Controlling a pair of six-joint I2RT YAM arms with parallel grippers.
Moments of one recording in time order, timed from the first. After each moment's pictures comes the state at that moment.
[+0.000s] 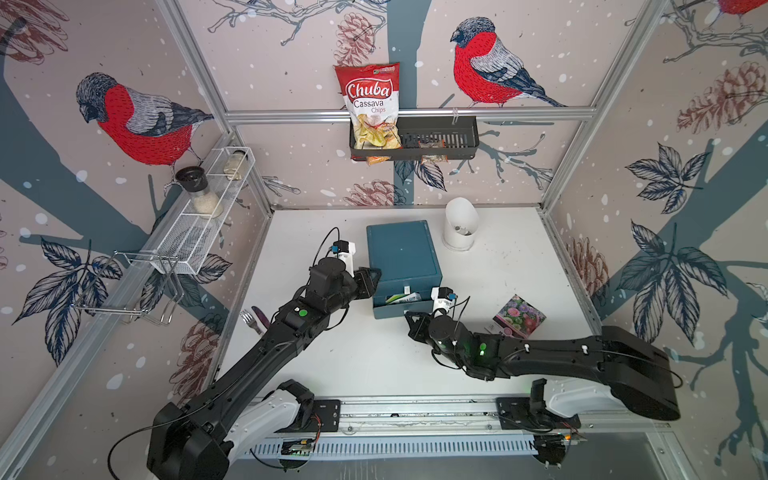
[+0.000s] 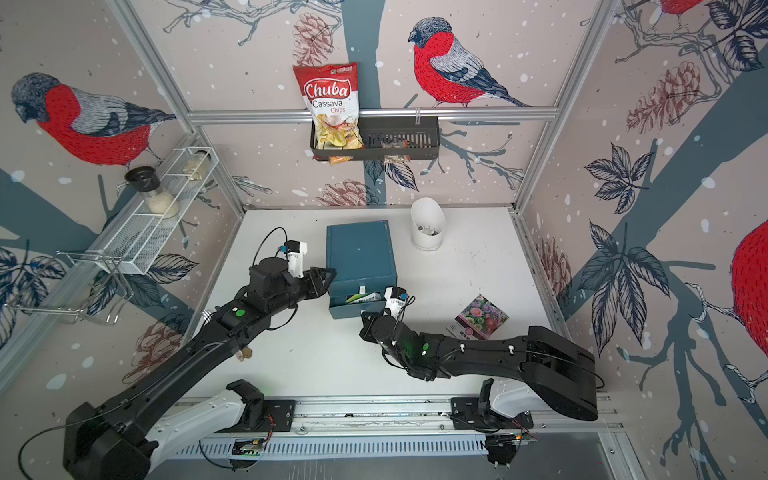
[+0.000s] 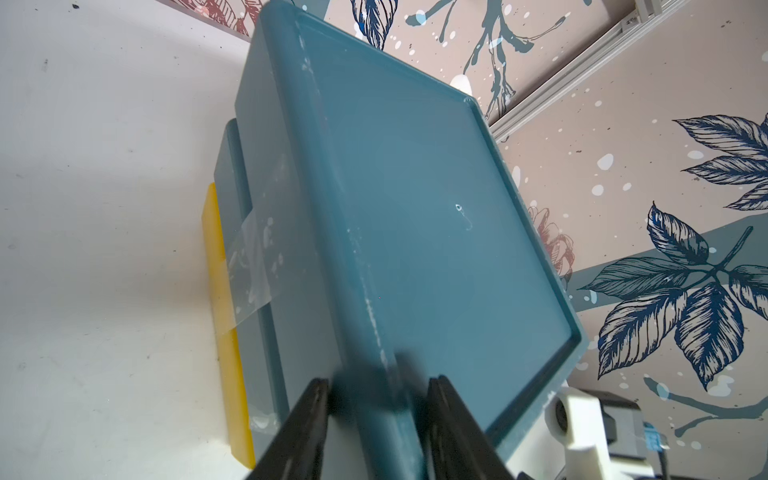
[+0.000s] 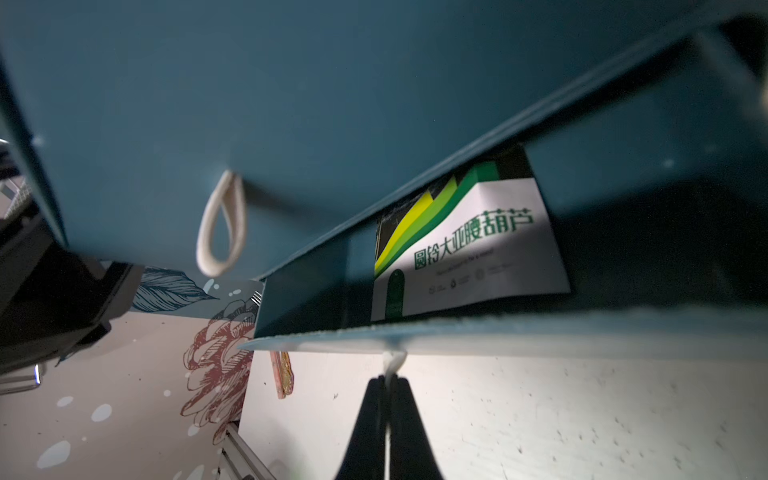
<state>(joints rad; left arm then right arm) -0.52 1.01 0.76 -0.23 0.15 -0.65 1.28 1.34 0.59 0.24 0.43 1.15</state>
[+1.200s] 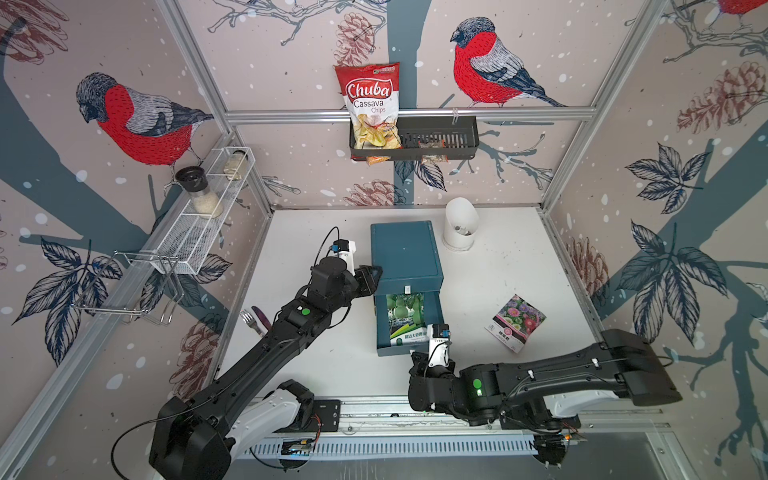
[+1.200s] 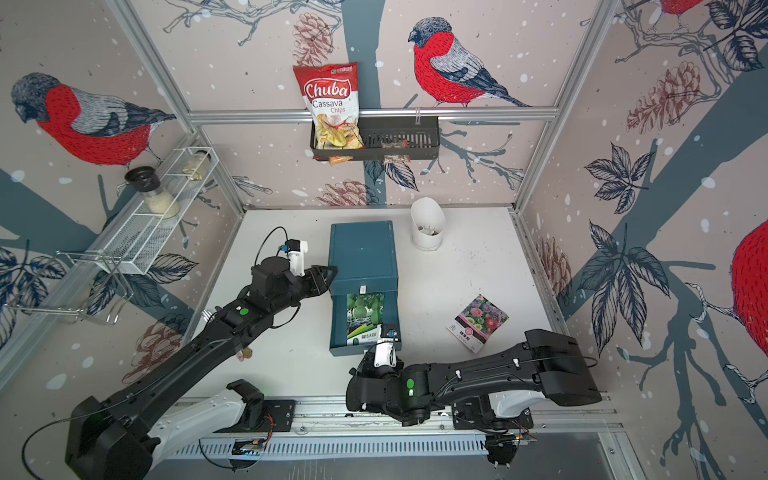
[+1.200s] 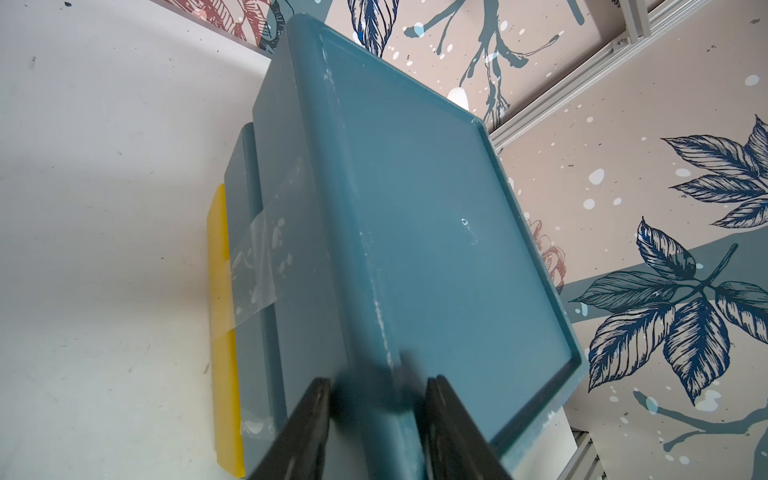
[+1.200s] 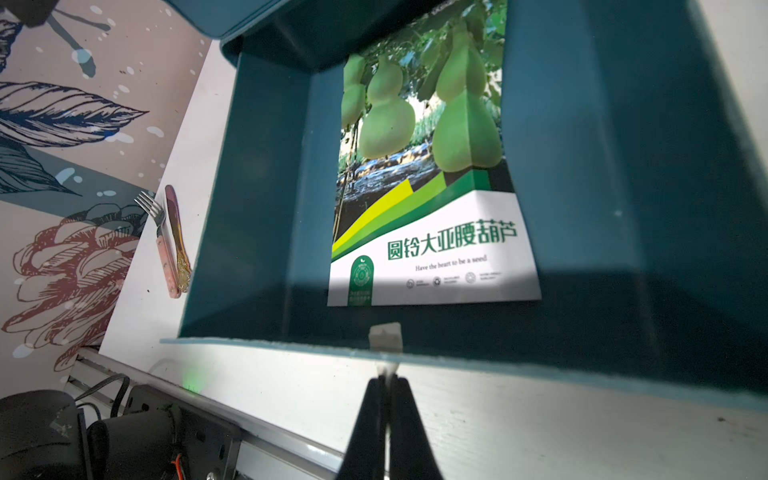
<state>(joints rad) -0.52 1.03 0.74 -0.18 0.15 -0.68 1.68 1.39 0.82 -0.43 0.74 1.41</state>
